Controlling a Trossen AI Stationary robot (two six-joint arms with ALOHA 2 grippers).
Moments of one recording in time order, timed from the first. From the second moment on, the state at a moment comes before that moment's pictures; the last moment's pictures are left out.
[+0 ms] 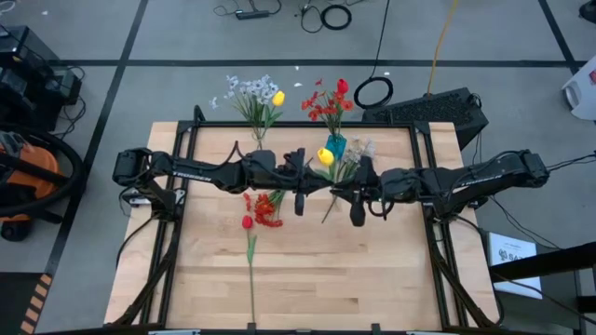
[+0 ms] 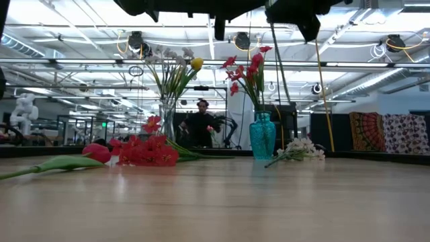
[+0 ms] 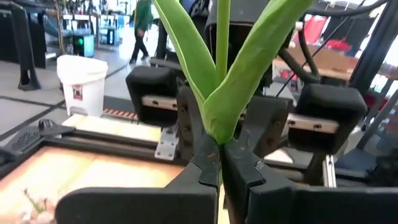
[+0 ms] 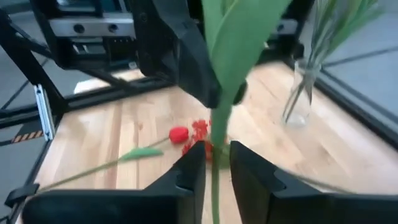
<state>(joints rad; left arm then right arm) 0.04 1.64 1.12 0.52 0.10 -0.17 0.15 1.11 0.85 -0.09 0.31 0.30</state>
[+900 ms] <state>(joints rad) 0.39 1.10 0.98 -0.04 -0.24 -0.12 0.17 1.07 0.85 -0.44 0.34 0.62</state>
